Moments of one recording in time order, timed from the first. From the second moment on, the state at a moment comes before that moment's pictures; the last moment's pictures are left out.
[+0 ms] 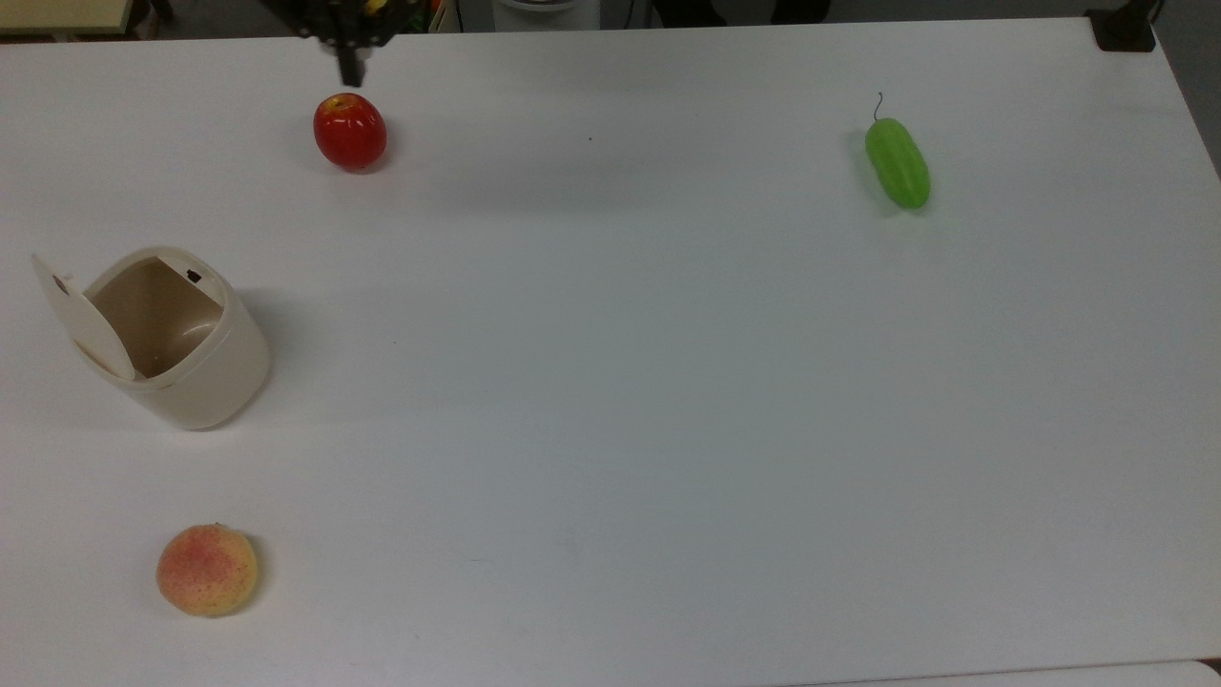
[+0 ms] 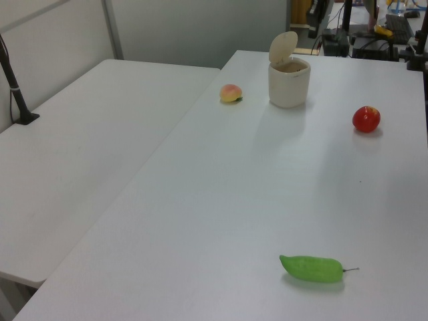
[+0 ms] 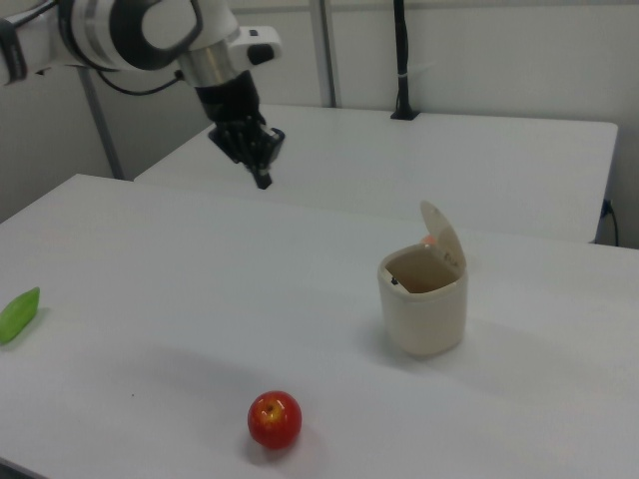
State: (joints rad) arm -0.04 0.12 -0.04 -1.48 -0.06 1.77 -0.04
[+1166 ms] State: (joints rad) arm -0.32 0.38 -0.05 -1.47 -0.07 2.54 0.11
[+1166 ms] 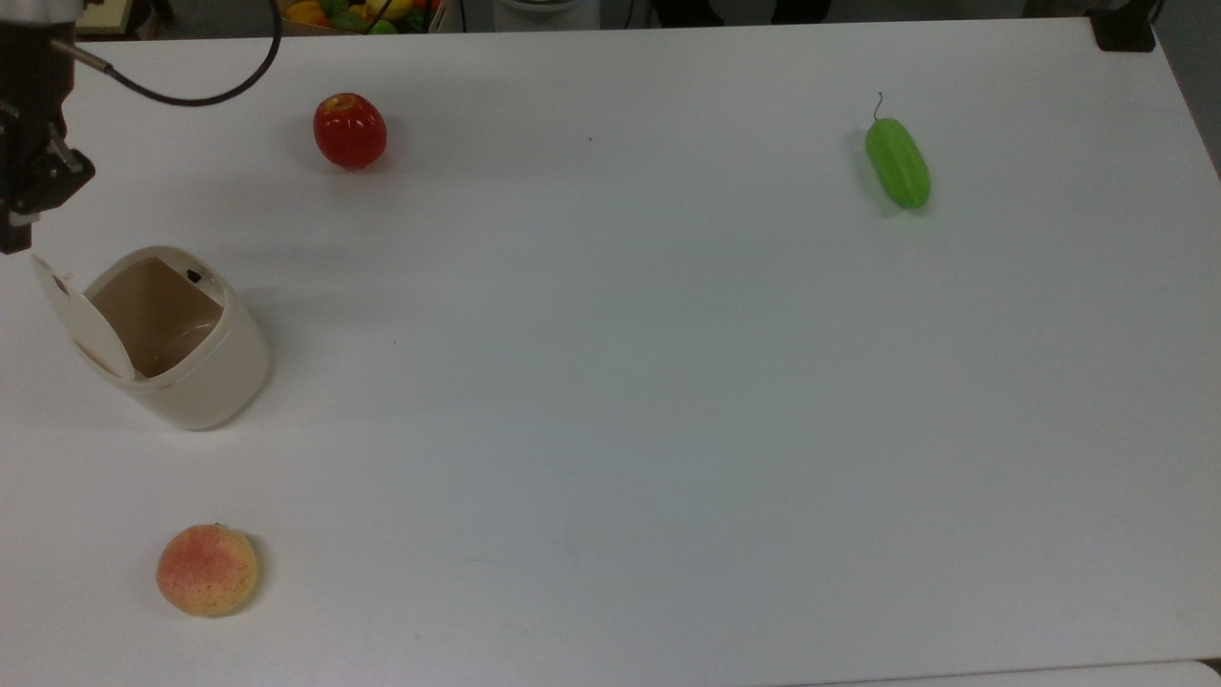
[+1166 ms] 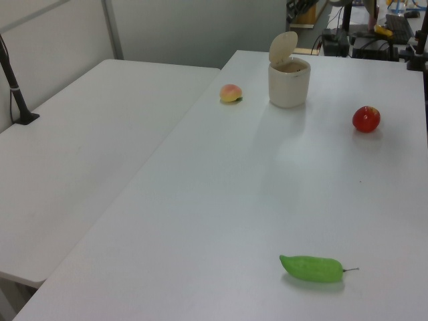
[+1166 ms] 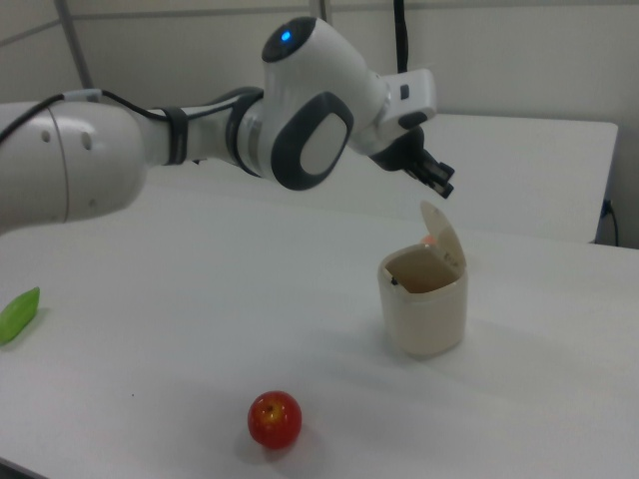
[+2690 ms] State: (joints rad) arm -0.30 0.44 -0.03 -1.47 -0.07 2.26 0.21
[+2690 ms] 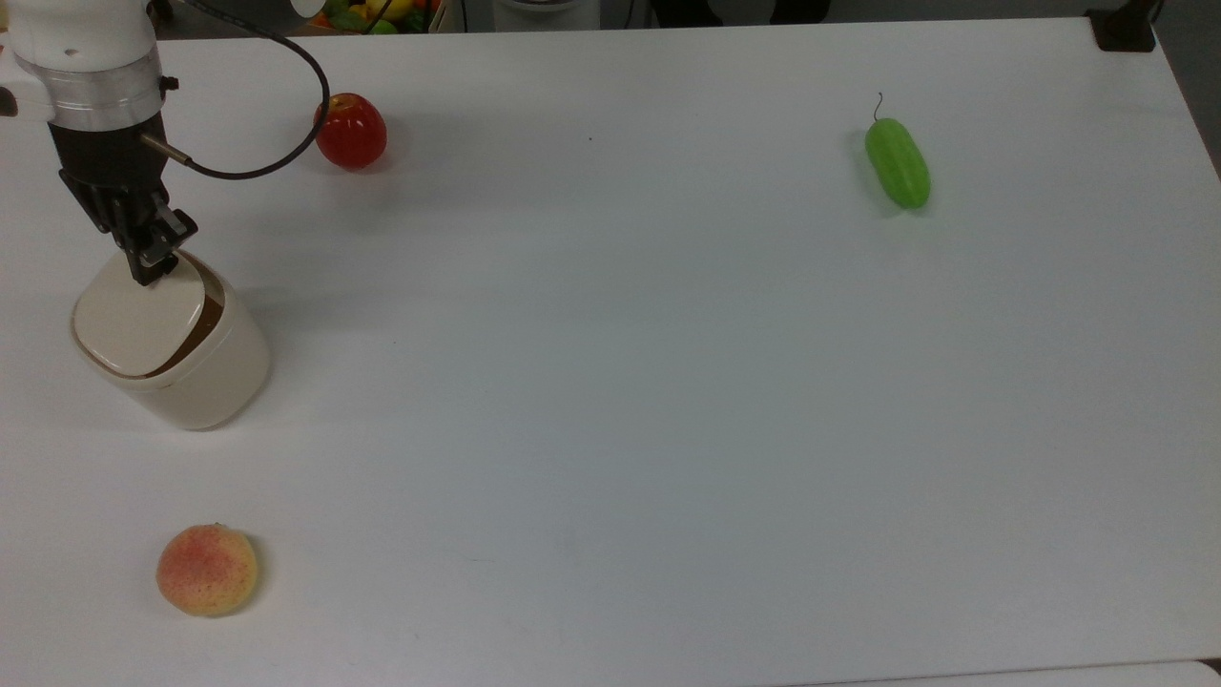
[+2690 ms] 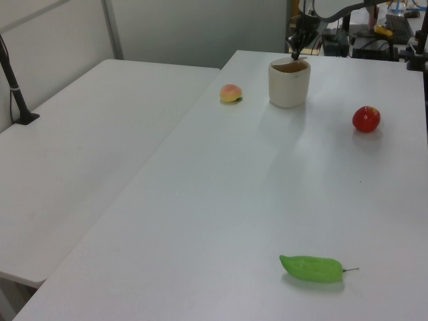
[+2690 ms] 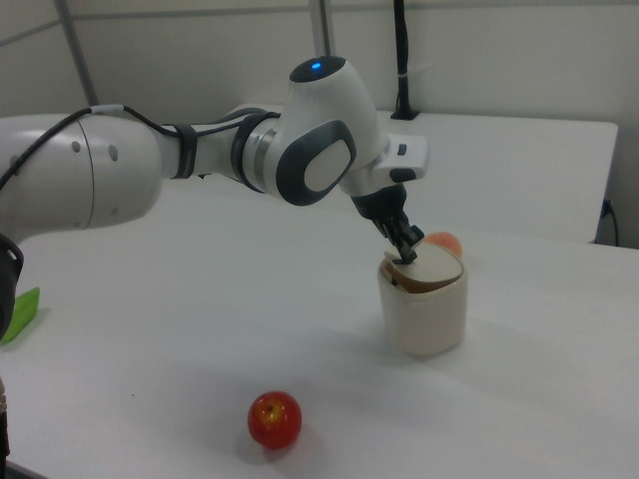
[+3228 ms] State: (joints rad) arm -0.30 0.45 -0.03 -1.48 -0.07 2.24 0.22
